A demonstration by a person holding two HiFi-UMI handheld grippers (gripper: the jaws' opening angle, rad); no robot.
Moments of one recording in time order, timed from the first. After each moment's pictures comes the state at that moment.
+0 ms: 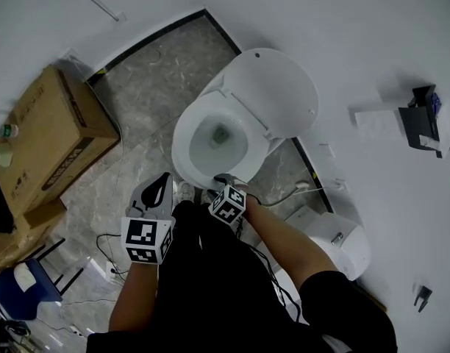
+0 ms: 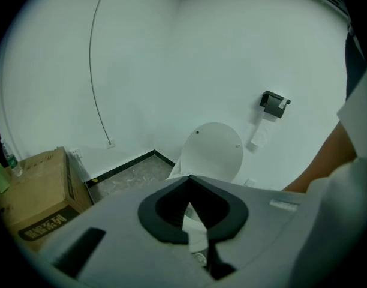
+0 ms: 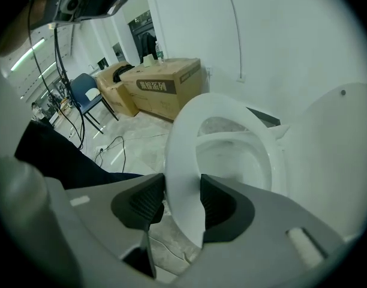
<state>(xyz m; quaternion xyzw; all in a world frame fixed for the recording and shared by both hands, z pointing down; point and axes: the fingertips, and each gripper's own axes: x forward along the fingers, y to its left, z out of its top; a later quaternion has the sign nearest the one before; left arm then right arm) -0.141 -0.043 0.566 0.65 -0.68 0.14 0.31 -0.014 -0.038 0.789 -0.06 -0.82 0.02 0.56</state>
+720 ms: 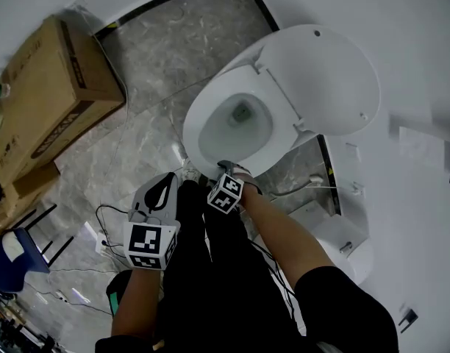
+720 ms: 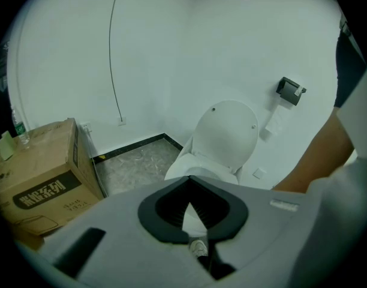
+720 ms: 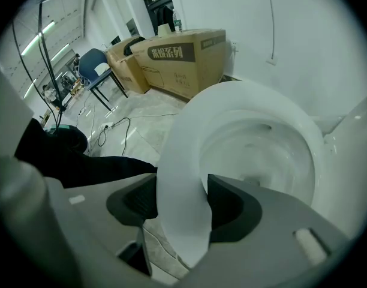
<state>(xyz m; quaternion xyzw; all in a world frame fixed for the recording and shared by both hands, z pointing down) -0.160 0.003 0.676 0.60 -0.69 0.14 0.37 -0.035 0.005 0.932 -0.14 -0.78 -0.01 0.61</state>
